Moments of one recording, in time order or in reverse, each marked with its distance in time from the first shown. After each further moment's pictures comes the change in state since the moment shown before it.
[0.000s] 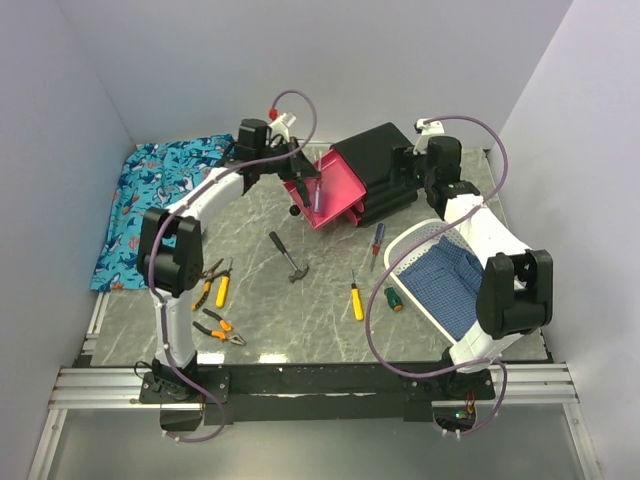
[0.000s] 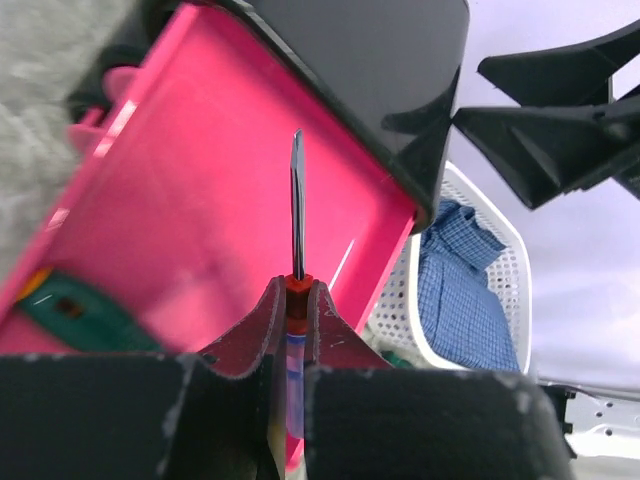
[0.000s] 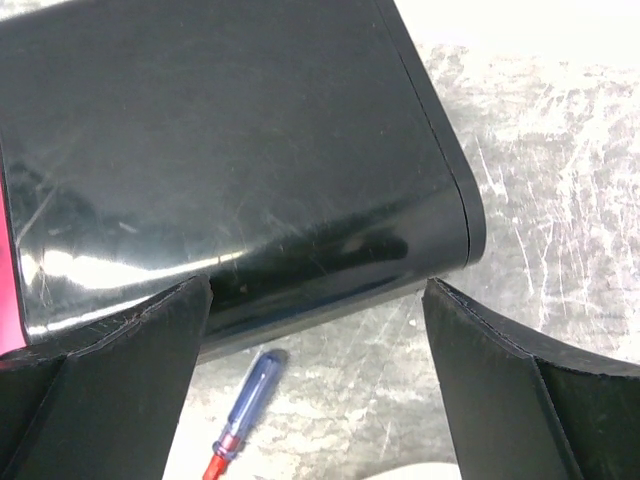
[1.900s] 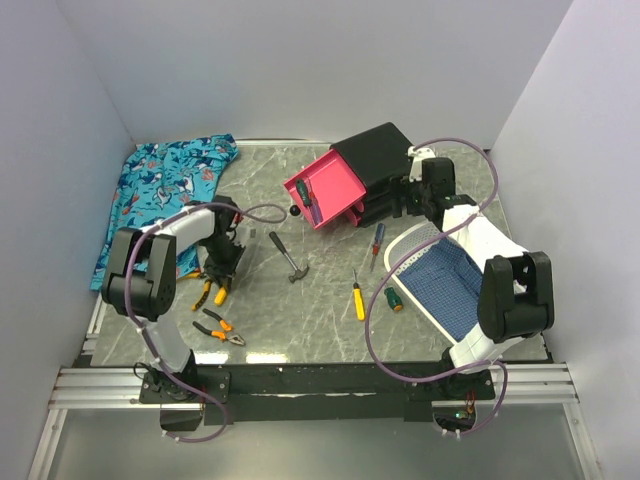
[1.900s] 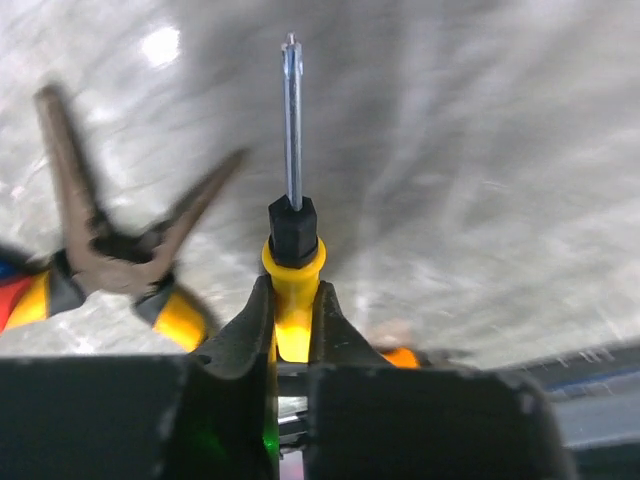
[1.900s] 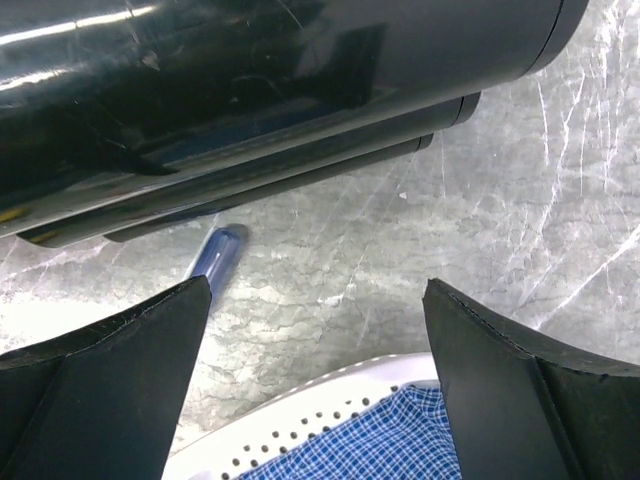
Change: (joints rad) left arm 0.118 -0.245 -0.590 -0.804 -0.623 0.659; right arm 0.006 -0.032 -0.129 -0.140 0.041 -0.082
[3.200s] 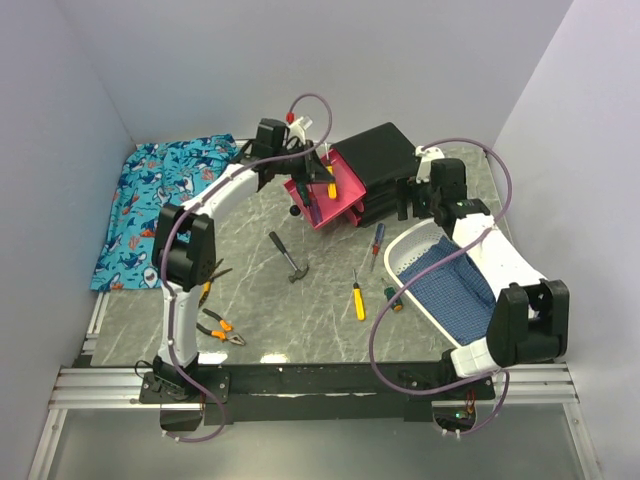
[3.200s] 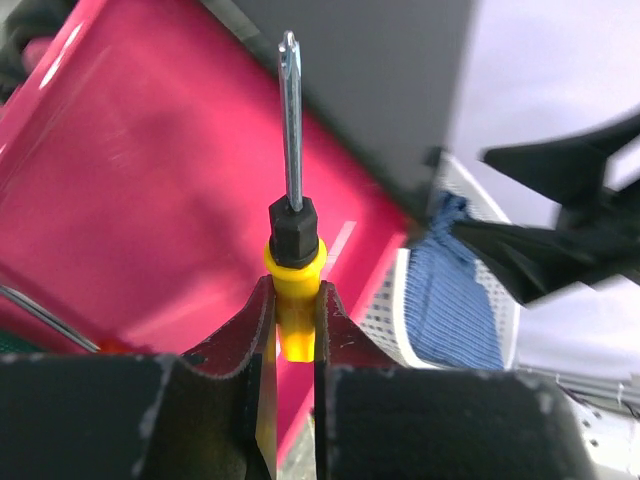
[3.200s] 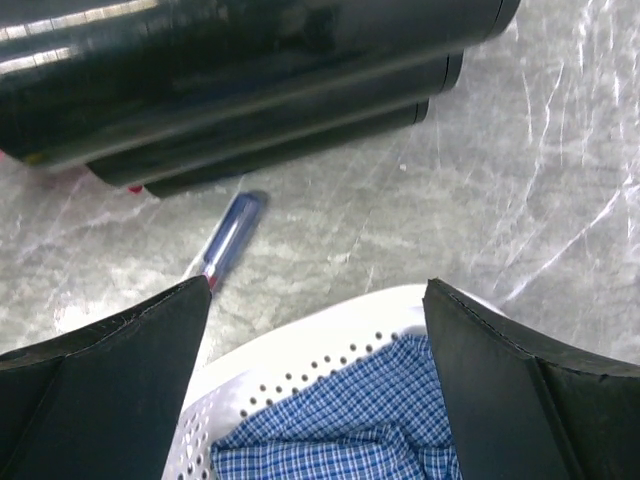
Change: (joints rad) left arm -0.187 0.344 0.737 0.698 0.609 -0.692; right arm 0.000 -0.152 -0.015 -0.111 -0.017 0.008
